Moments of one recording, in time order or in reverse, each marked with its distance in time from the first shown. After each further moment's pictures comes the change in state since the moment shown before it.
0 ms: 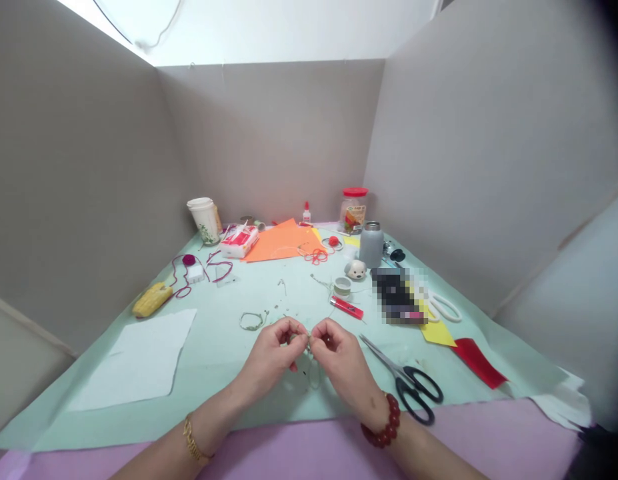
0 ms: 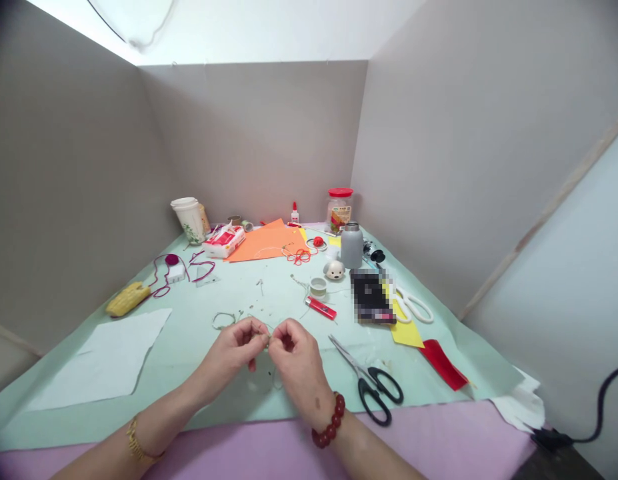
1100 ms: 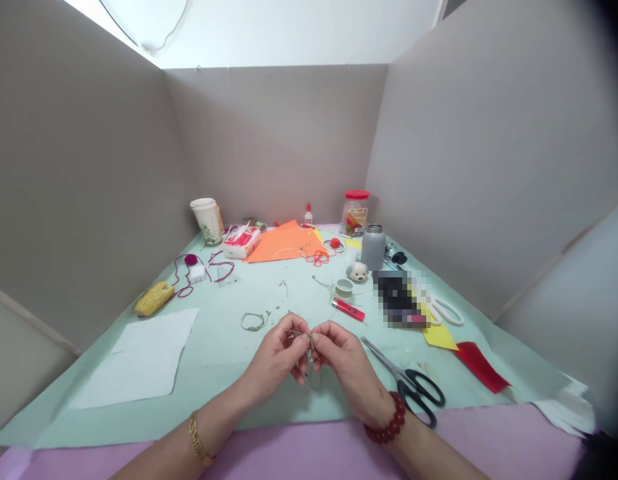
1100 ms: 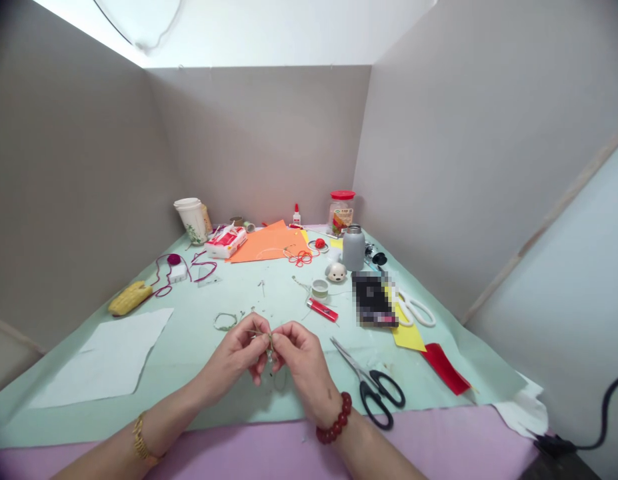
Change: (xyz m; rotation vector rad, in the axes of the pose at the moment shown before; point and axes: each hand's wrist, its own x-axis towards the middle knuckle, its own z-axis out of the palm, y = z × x) left_hand -0.004 -0.004 0.003 -0.191 -0.123 0.029; right_hand -0.001 -0.001 -0.002 0.483 -0.141 0.145
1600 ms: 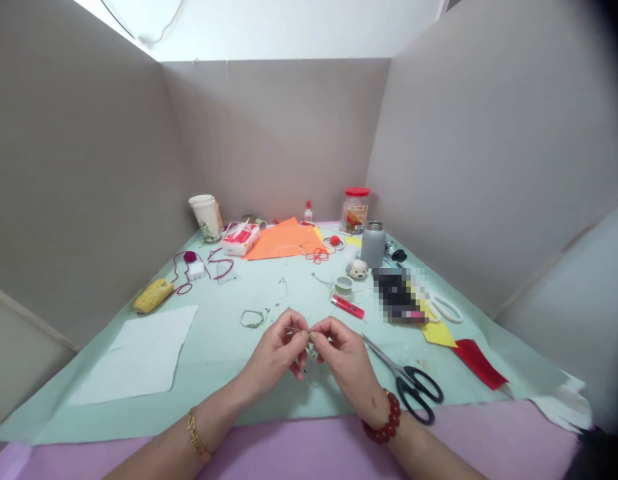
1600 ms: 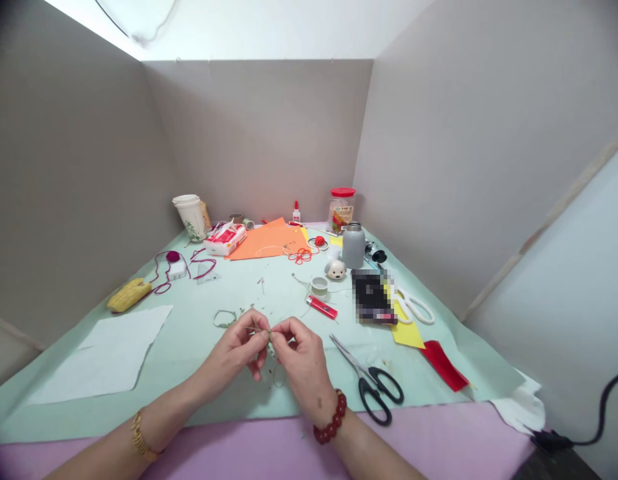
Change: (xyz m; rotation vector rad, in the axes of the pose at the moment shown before) left_hand -0.001 0.000 -0.001 0.032 0.006 -0.005; right_hand 0.001 0.002 0.000 -0.355 0.140 -0.172
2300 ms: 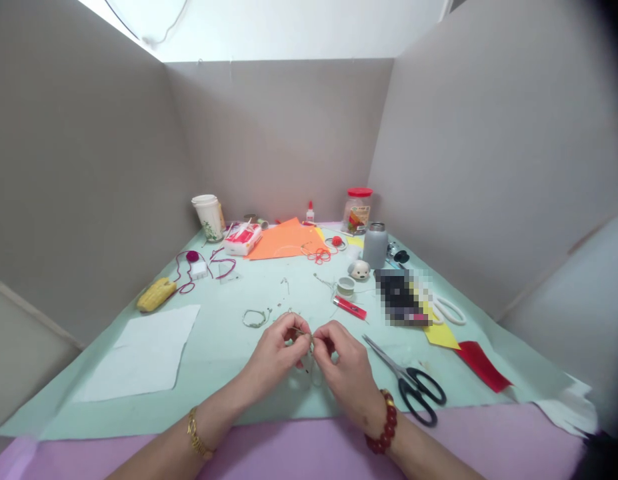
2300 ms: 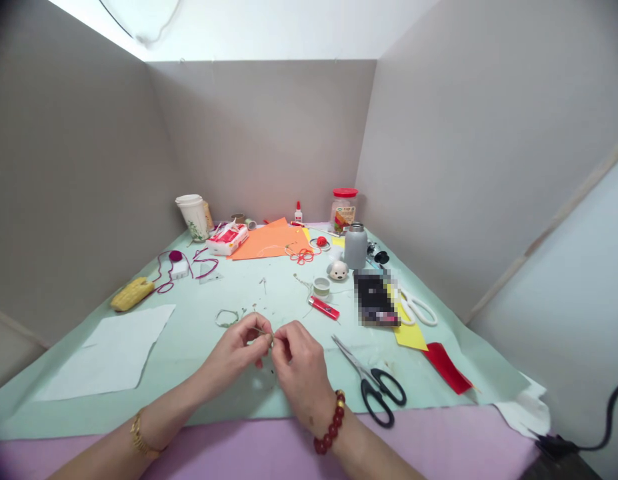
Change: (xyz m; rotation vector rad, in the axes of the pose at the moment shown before) left_hand 0.001 0.004 -0.003 0.229 0.105 0.068; right_hand -0.007 0.013 0.002 -0.445 0.064 -0.384
